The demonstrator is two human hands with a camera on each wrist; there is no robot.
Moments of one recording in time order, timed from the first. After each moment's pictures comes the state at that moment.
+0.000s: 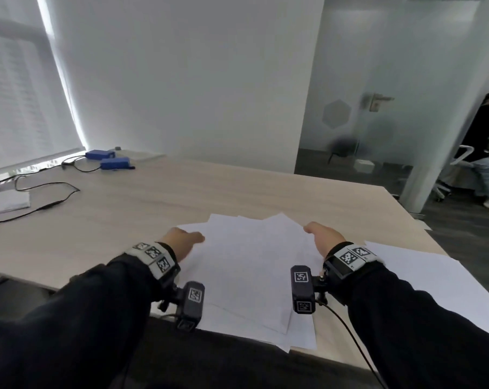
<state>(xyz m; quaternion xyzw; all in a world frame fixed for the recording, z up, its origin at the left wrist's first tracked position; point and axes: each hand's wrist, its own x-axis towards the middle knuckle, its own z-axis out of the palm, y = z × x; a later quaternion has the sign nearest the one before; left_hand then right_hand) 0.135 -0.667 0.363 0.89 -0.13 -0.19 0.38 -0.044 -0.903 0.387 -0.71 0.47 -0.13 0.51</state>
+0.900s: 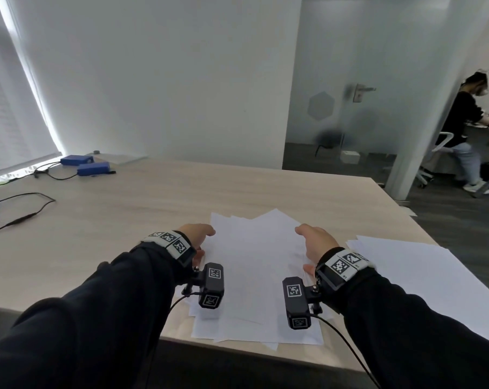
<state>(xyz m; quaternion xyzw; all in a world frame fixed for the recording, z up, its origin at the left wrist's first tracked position) 0.143 -0.726 0.365 0.83 -0.04 -0.29 0.48 -0.044 -0.900 0.374 -0.61 0.47 -0.17 0.61</state>
